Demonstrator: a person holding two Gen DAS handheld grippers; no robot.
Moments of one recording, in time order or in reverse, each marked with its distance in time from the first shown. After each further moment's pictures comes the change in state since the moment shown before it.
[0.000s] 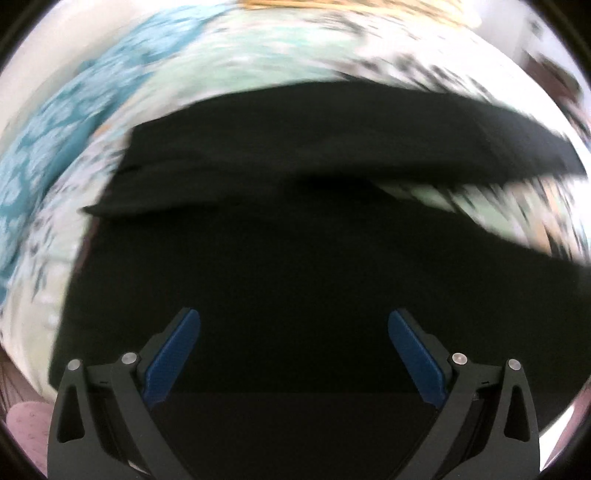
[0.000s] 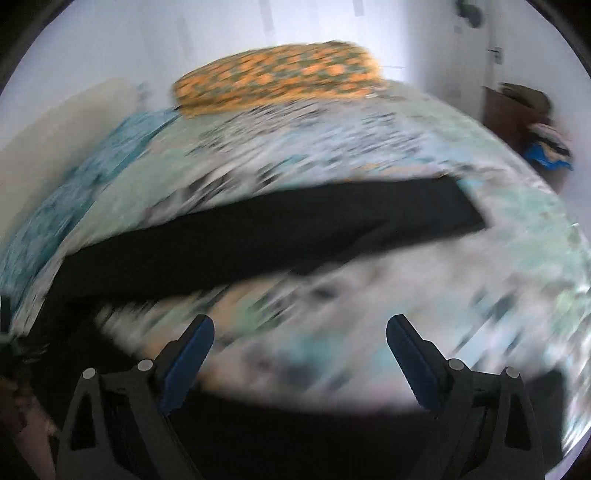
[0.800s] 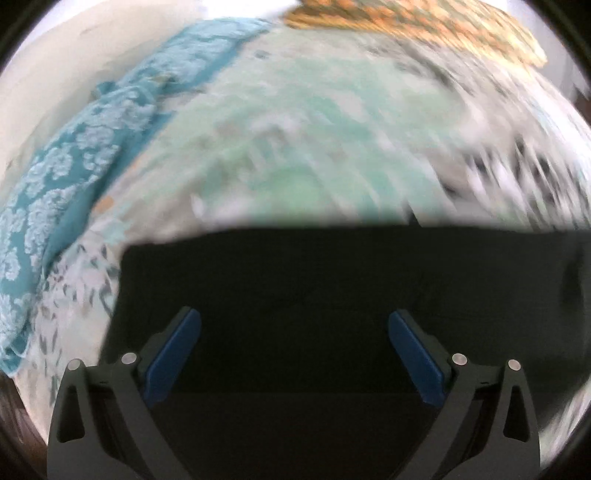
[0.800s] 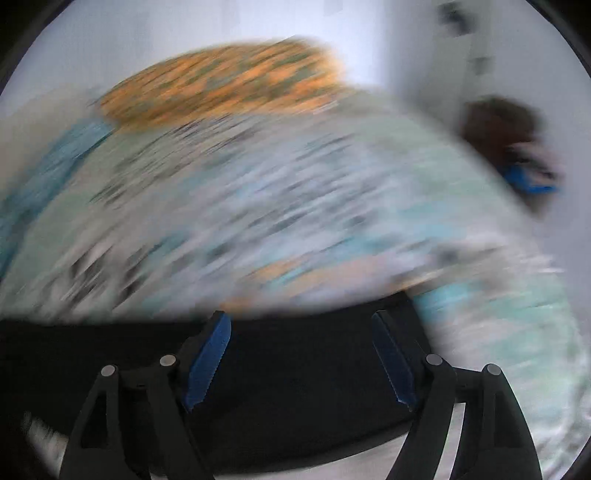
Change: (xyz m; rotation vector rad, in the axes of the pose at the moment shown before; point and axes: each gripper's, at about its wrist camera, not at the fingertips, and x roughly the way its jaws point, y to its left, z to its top) left arm 0.083 0.061 0.159 -0.090 -0.039 0.165; right arm 0.147 -0.139 0.175 -0.059 0.079 -0.072
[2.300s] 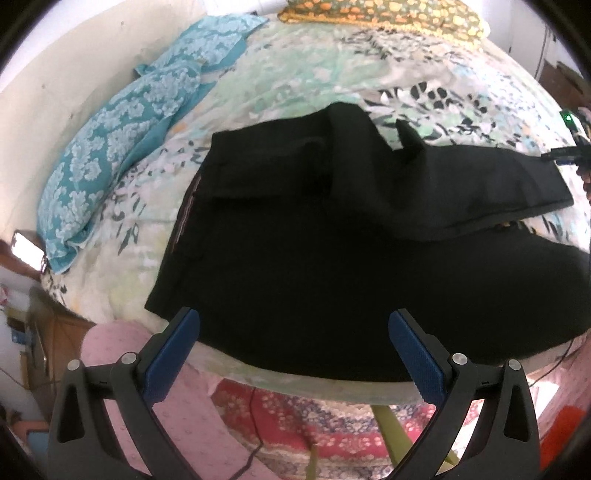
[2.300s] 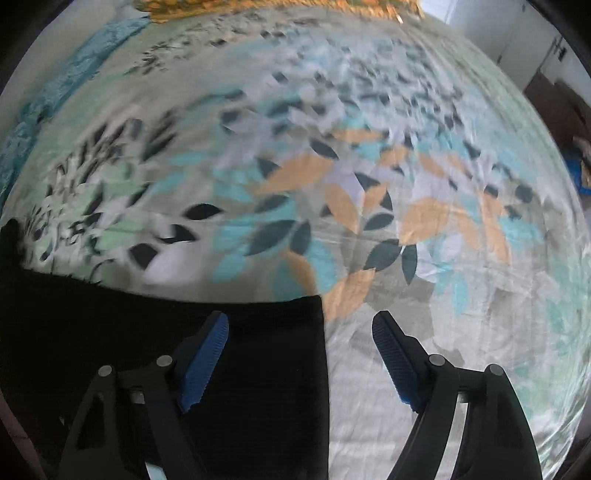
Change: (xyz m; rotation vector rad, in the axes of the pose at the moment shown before) left arm -0.217 0.036 -0.179 -0.007 0.065 -0.024; right arm 0.044 -0.003 -0.013 -0.016 0.325 0.054
